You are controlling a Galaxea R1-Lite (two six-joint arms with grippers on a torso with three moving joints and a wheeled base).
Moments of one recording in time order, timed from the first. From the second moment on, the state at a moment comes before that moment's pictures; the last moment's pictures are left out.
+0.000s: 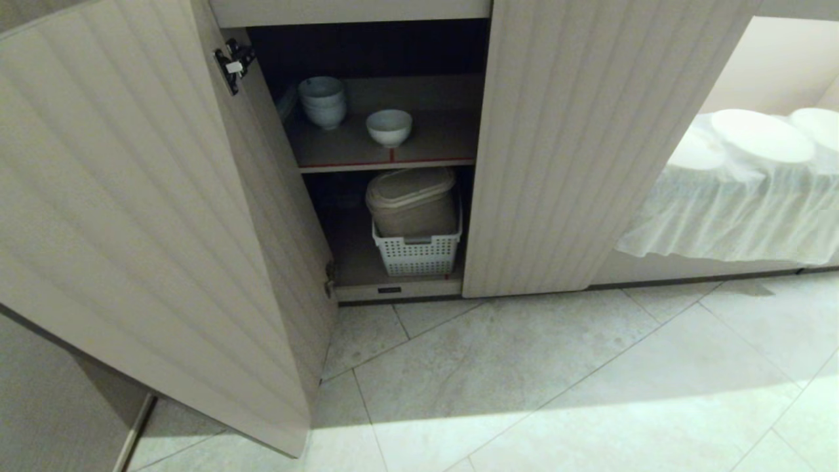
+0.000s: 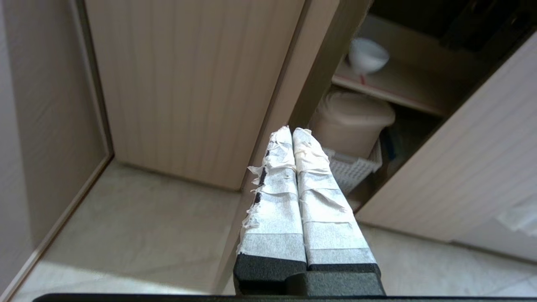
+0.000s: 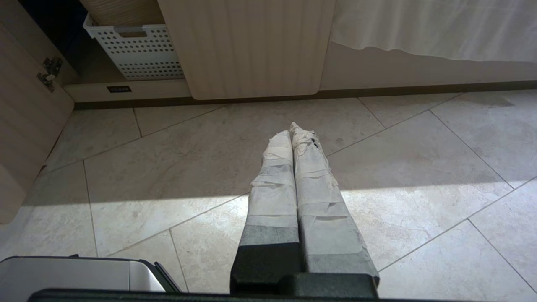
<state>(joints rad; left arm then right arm) 0.00 0.33 -0.25 -0.26 0.13 -0.31 0.00 0.00 0.00 0.00 0.00 0.00</state>
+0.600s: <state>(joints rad) 0.04 0.55 -0.34 -0.38 0.14 -0.25 0.00 0.00 0.00 0.00 0.00 0.00</state>
